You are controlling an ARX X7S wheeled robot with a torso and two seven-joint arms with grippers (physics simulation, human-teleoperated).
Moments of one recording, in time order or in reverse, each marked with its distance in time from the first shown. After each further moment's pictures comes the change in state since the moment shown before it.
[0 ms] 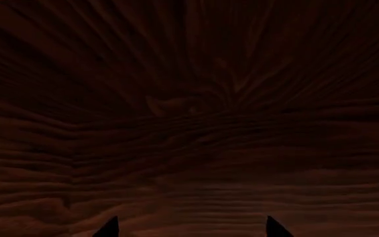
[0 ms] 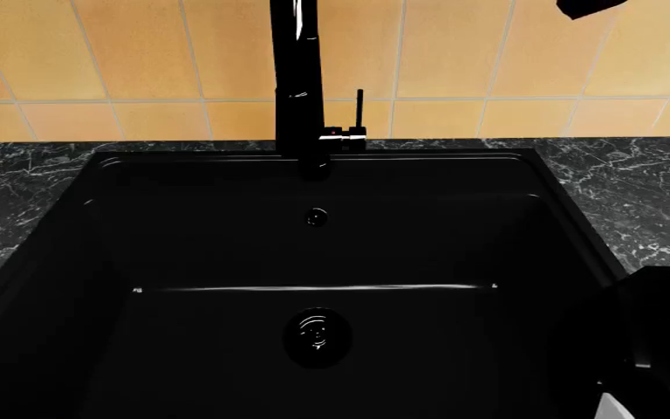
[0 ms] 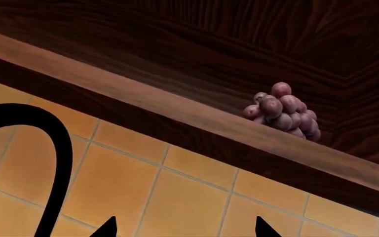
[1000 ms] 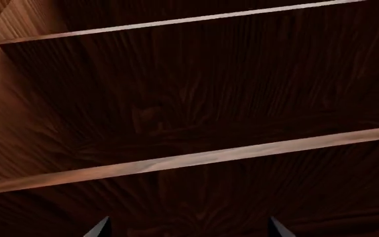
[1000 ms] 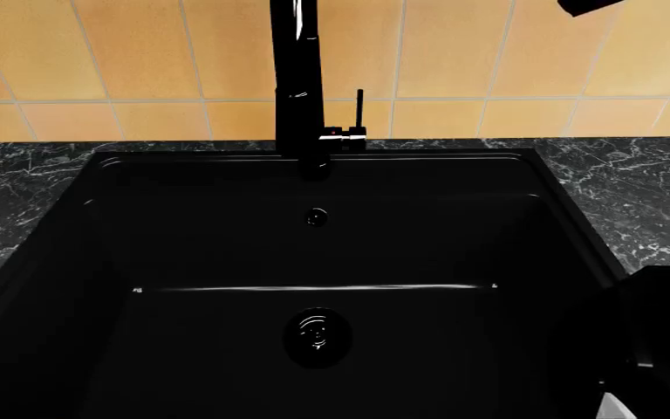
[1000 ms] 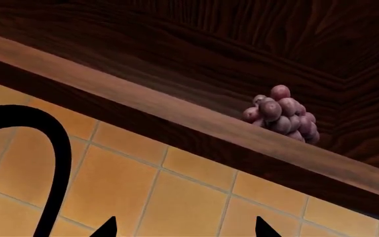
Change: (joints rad) left arm 0.162 -0.147 -0.131 0.607 -0.025 0.097 -0.058; right arm 0.002 0.004 0.001 0.002 0.018 -0.006 0.015
